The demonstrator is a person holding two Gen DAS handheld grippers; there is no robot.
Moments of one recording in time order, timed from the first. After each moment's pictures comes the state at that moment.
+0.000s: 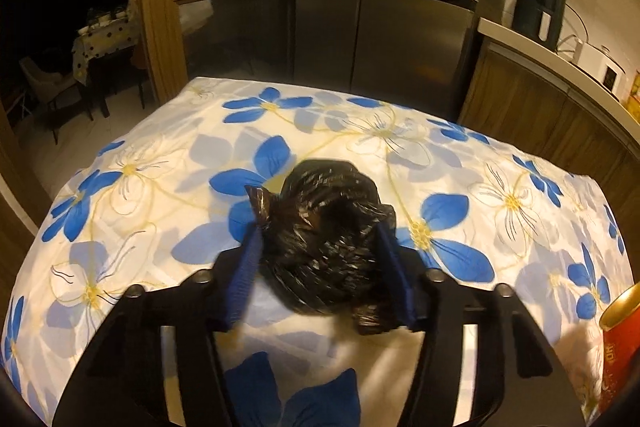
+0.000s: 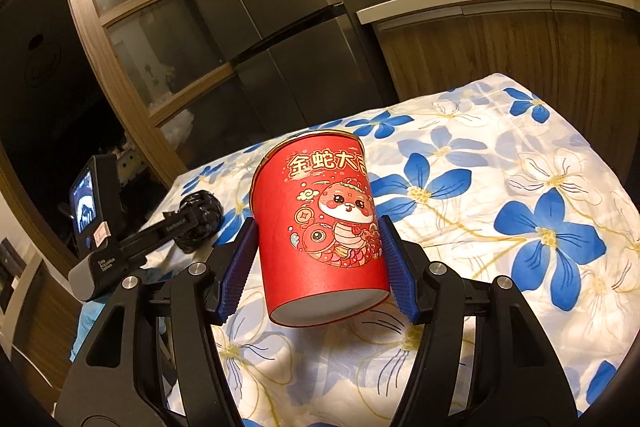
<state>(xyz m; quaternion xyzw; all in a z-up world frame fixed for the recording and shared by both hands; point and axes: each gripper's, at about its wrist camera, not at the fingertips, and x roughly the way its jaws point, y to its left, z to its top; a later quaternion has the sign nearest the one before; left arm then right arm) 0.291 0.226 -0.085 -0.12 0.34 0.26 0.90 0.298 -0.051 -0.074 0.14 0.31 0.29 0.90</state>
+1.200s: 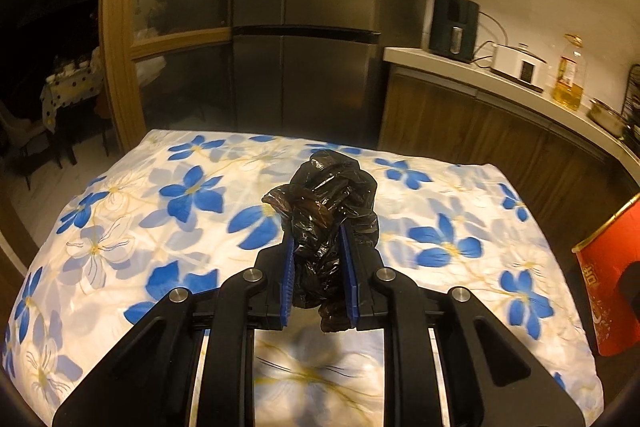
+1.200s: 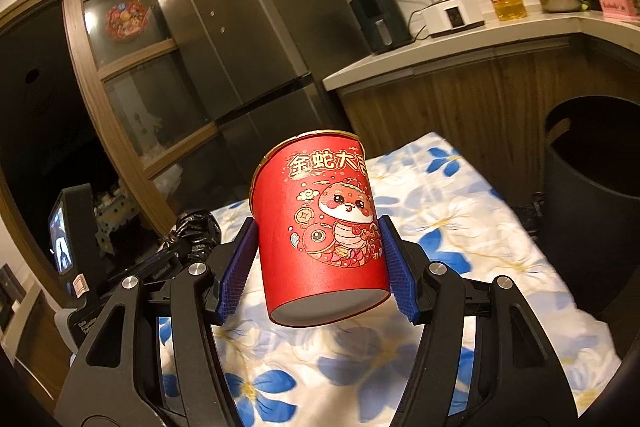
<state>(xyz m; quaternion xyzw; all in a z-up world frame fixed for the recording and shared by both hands) 0.229 0.079 -0.021 -0.07 0.27 0.19 0.94 0.238 -0.165 -0.022 0.18 0.22 0.23 0.93</state>
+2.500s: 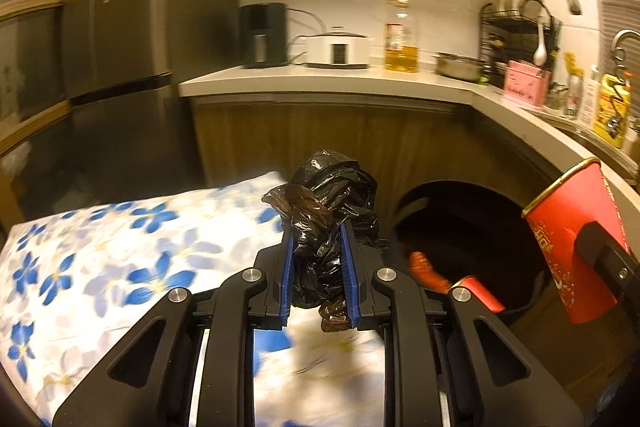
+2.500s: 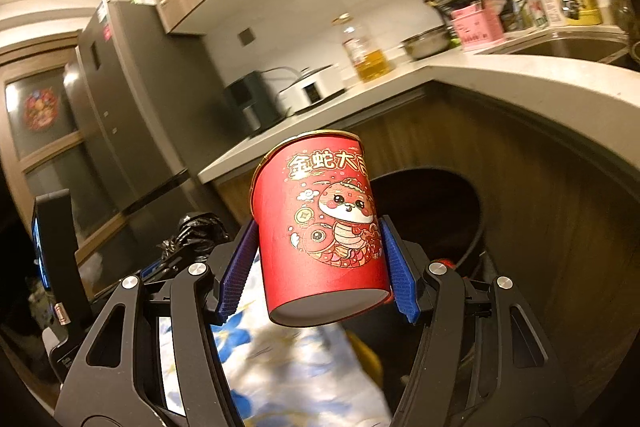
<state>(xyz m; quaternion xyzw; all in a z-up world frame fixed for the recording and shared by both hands) 0.284 -0.185 0.006 0.02 0.24 -0.06 0.97 0.221 -0.379 -0.012 0.24 0.15 0.03 0.96</state>
